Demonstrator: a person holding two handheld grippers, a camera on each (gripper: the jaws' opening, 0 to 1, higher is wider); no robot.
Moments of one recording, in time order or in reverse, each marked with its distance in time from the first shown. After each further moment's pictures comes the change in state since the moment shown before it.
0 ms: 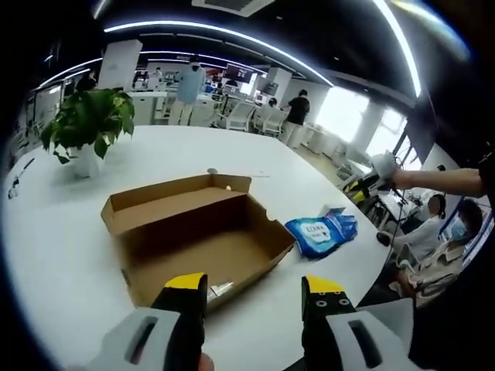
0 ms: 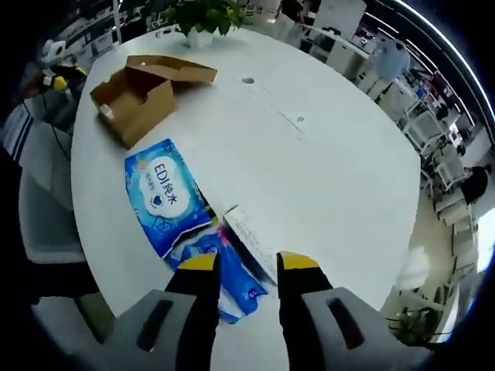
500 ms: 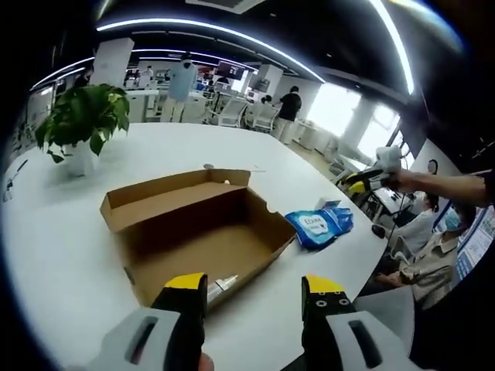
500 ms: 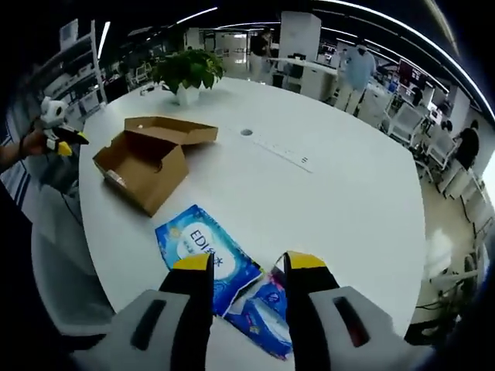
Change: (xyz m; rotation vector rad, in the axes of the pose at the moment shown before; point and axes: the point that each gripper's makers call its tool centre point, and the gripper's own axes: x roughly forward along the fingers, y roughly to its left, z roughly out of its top) left arm -0.004 0.012 -0.007 0.019 0.018 -0.044; right arm -0.008 0.076 0.067 0.161 -0.234 0.029
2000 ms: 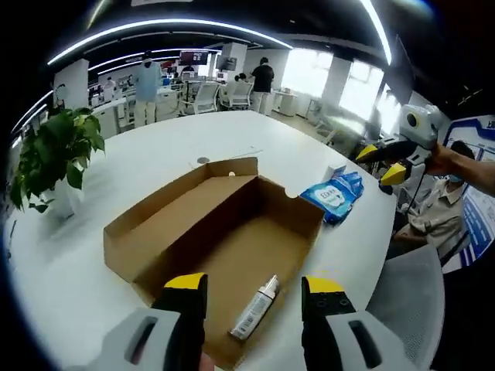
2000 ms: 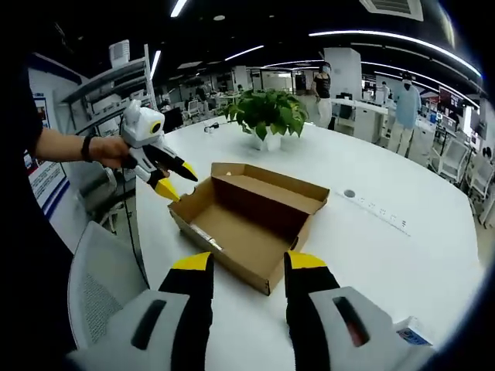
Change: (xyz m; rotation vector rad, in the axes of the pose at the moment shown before) left arm 0.036 0.051 0.019 0.249 0.167 -0.029; right arm 0.032 0.202 0.076 -0.067 -0.204 0.257
